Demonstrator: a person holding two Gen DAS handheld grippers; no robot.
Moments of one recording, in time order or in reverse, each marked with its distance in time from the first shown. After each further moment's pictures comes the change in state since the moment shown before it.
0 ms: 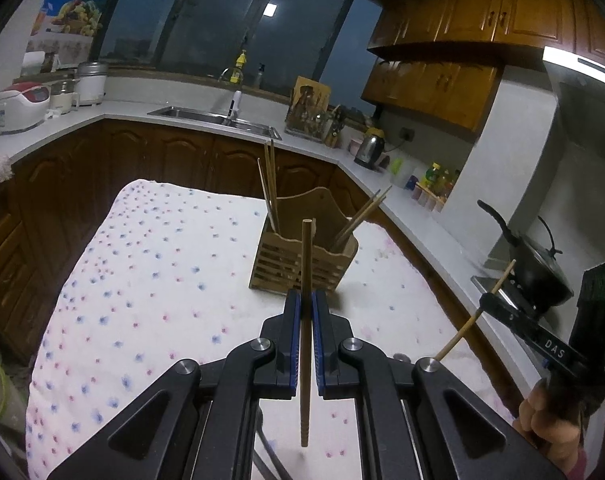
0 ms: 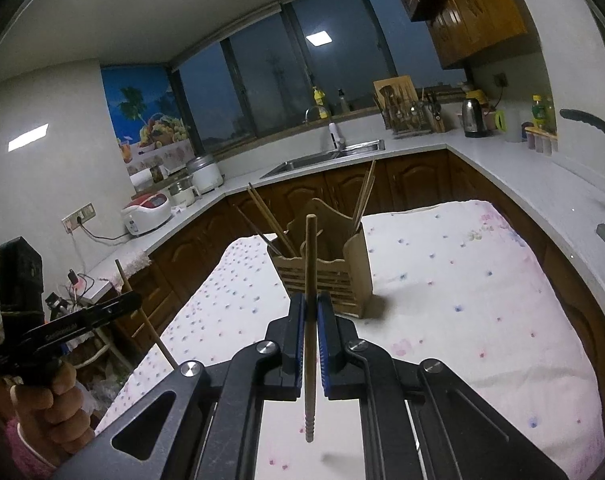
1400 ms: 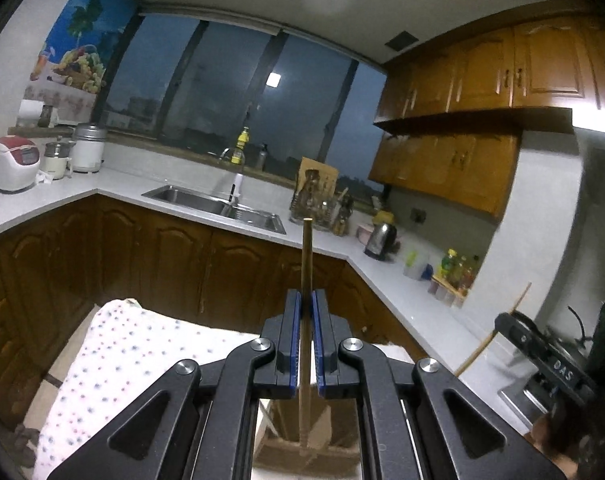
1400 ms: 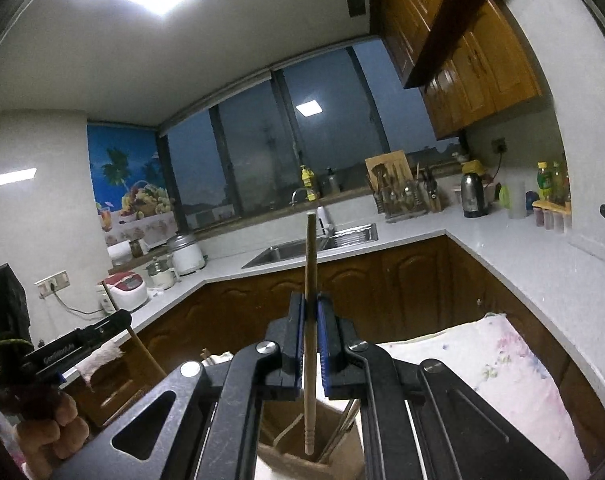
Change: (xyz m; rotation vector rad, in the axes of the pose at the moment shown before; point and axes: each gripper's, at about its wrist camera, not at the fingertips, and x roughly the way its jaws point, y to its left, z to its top) left arm 0.151 0.031 0.117 0.006 -0.290 0.017; right arm 0.106 -0.016 0.141 -0.012 -0.283 -0.058
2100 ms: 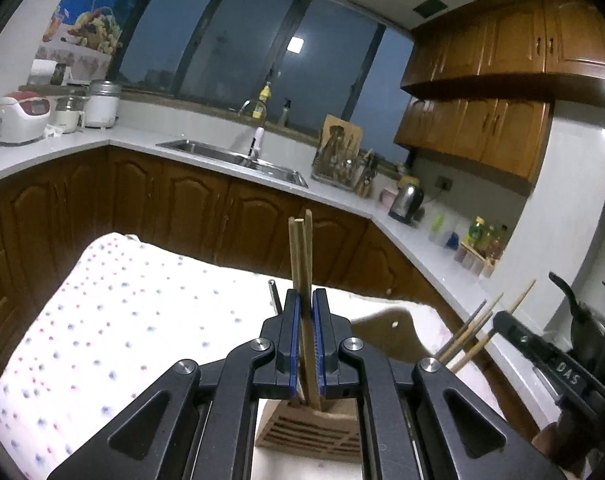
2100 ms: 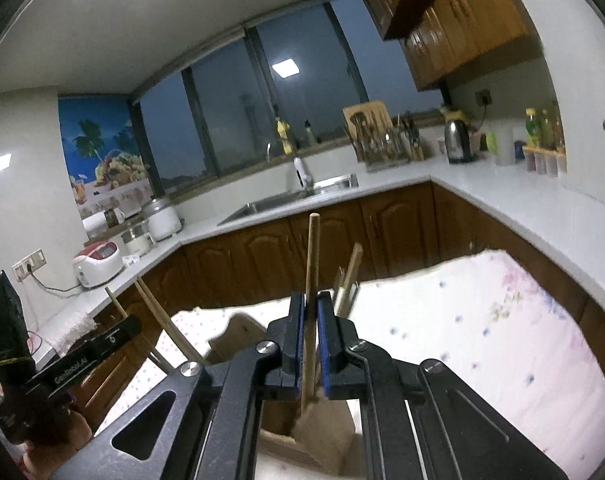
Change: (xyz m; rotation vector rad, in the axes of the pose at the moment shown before) left arm 0.086 0.012 -0.086 -0.033 0.120 0.056; right arm 0.054 -0.025 -0.084 0.054 0.165 -0.060
